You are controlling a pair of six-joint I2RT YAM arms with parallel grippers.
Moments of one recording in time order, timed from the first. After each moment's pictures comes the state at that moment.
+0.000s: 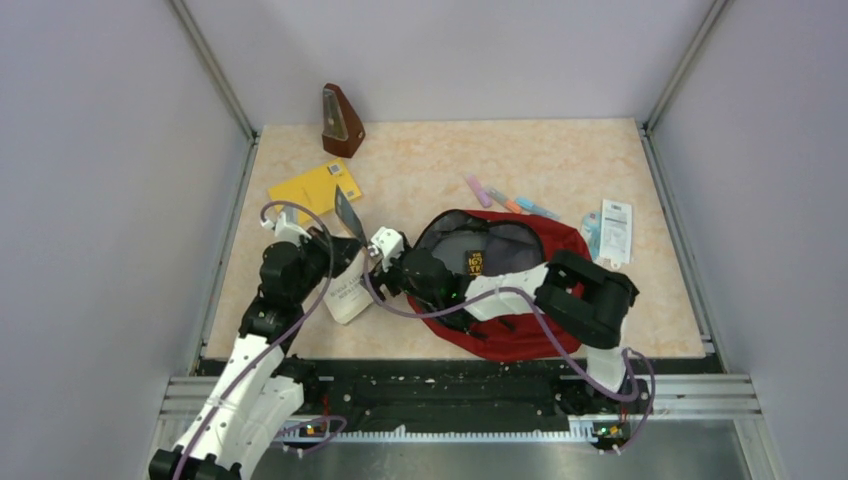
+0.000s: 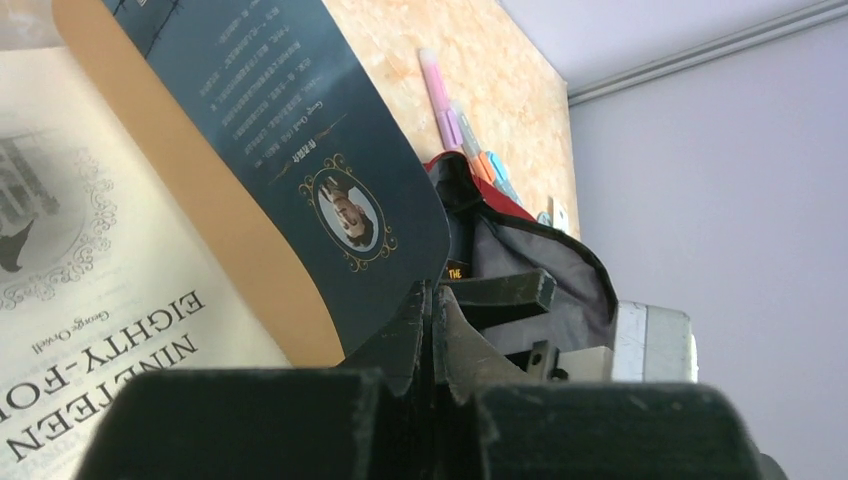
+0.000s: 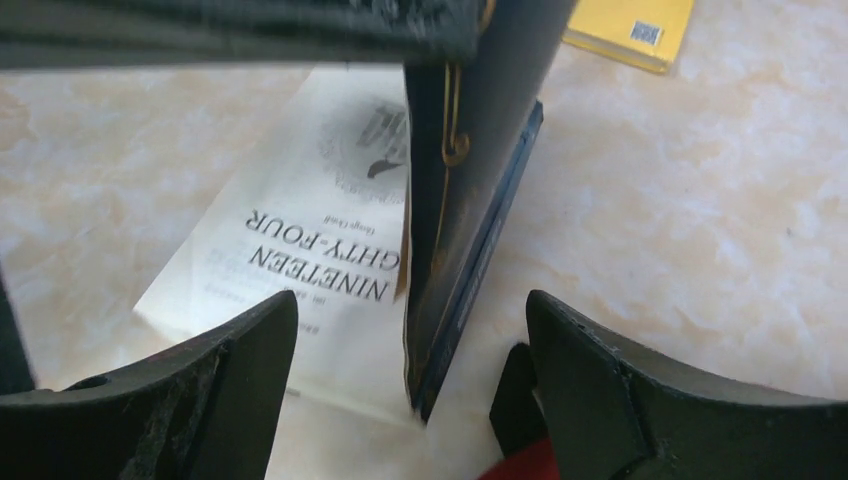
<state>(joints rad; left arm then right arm) -0.21 0.66 0.47 -0.04 0.19 -0.93 1.12 1.86 0.98 0.61 0.13 0.04</state>
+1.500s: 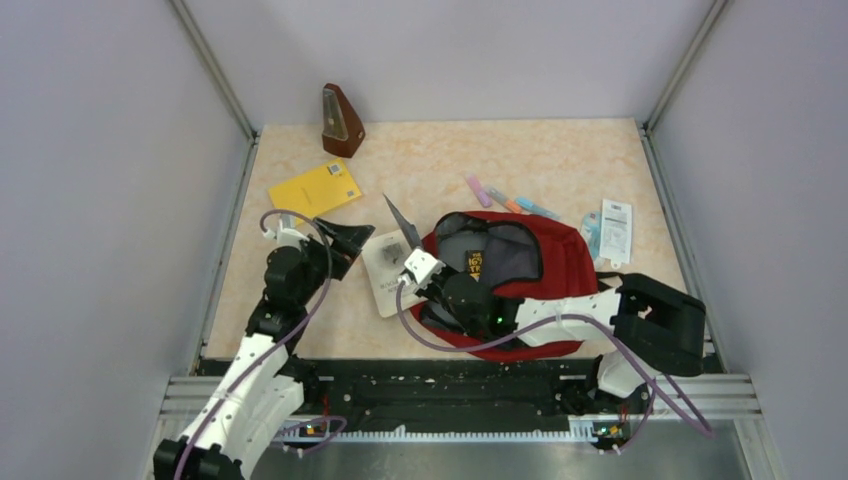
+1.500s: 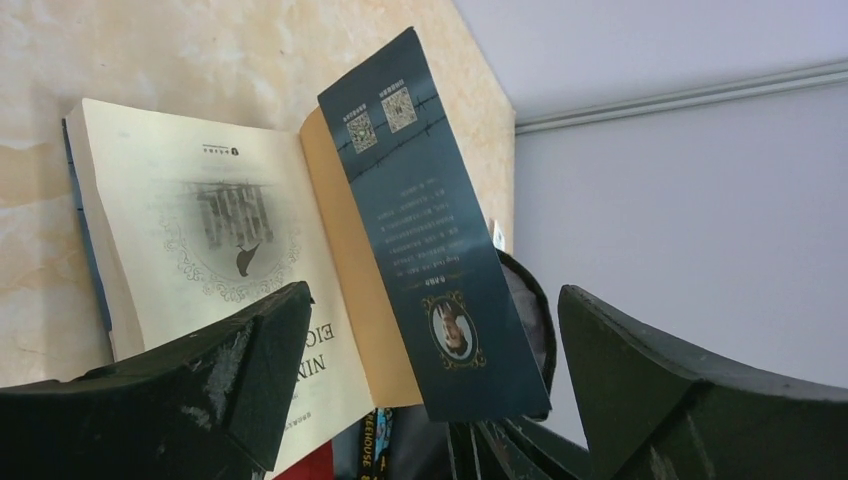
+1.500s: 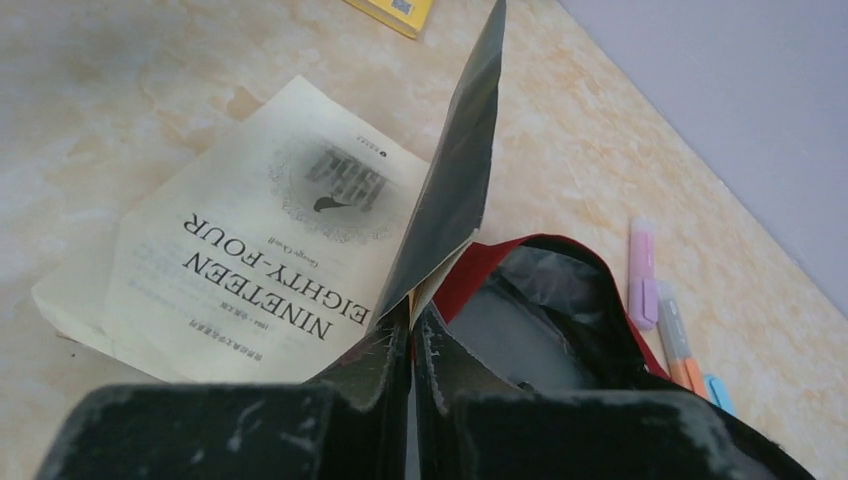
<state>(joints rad) -0.21 0.64 0.39 0.07 0.18 -1.15 1.21 1.53 0.71 0.61 0.55 -0.33</state>
